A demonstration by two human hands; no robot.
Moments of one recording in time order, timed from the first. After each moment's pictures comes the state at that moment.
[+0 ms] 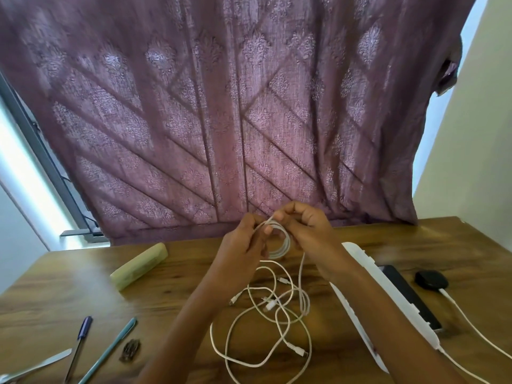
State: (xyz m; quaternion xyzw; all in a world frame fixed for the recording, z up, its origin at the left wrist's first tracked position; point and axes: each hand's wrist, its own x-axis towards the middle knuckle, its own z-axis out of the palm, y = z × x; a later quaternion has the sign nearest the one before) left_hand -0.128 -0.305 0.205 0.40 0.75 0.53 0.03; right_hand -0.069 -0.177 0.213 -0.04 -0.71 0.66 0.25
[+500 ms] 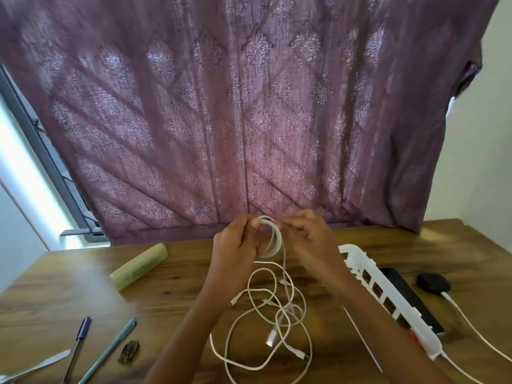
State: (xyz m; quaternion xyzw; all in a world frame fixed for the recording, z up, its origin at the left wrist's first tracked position) left_hand -0.132 -0.300 0.201 0.32 0.76 0.57 -0.05; right_hand -0.076 -0.166 0.184 -0.12 -0.81 0.48 0.31
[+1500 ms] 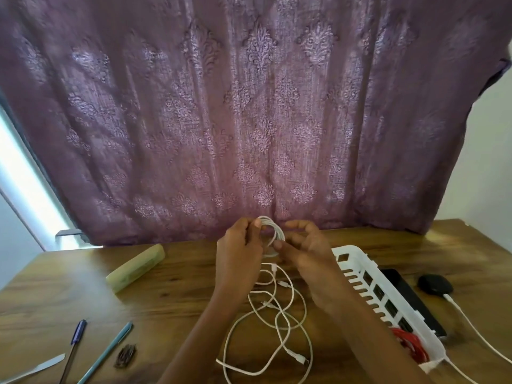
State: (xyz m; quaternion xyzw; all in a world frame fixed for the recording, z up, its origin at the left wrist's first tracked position) left_hand -0.132 -0.285 0.197 0.24 0.78 0.57 -0.04; right_hand -0.065 -0.190 0.192 -0.18 -0.63 0.73 0.22
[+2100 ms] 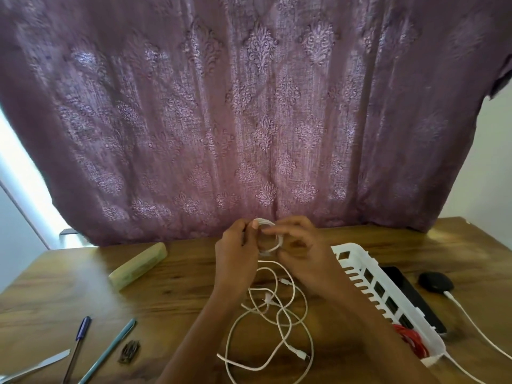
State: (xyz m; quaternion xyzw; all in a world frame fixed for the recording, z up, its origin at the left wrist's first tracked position) left_hand -0.136 -0.287 0.188 0.20 0.78 0.60 -0.02; right_hand -0.063 -0.175 0.178 -0.02 -0.81 0.49 0.30
